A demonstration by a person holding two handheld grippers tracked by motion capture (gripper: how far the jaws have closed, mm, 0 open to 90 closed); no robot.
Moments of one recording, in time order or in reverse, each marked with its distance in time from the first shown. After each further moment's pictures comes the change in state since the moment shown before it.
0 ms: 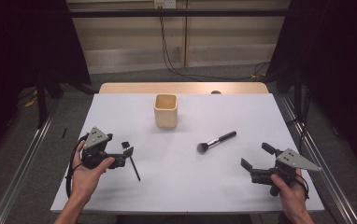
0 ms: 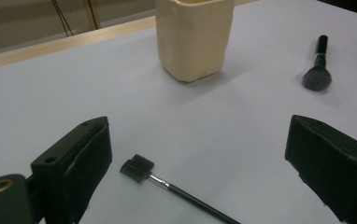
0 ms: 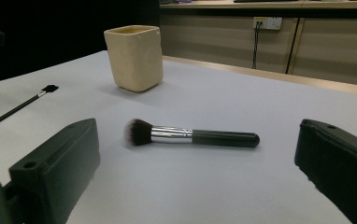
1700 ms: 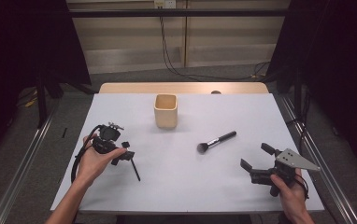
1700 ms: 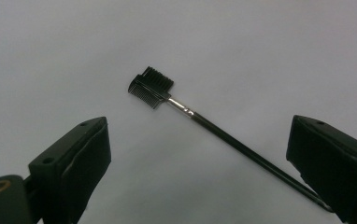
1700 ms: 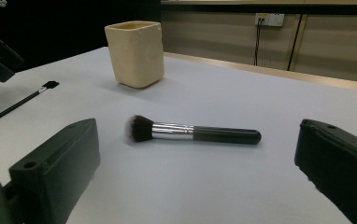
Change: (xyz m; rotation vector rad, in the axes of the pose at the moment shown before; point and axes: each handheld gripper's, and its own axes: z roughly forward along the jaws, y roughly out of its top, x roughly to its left) left arm 0.014 0.018 0.049 0.564 0.050 -0.068; right arm 0.000 -0.001 0.001 0.018 0.004 -0.005
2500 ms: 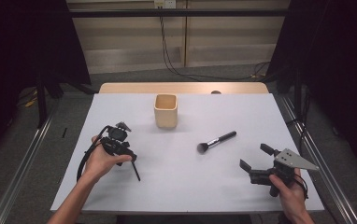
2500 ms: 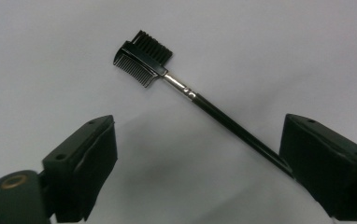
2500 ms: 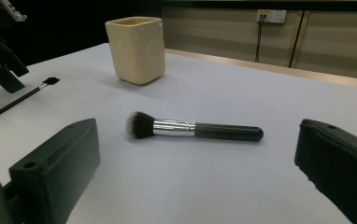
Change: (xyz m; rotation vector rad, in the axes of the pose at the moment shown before) left arm -0.006 0.012 0.026 0.199 0.027 -0.046; right arm 0.001 -0.001 0.002 0.010 0.003 0.002
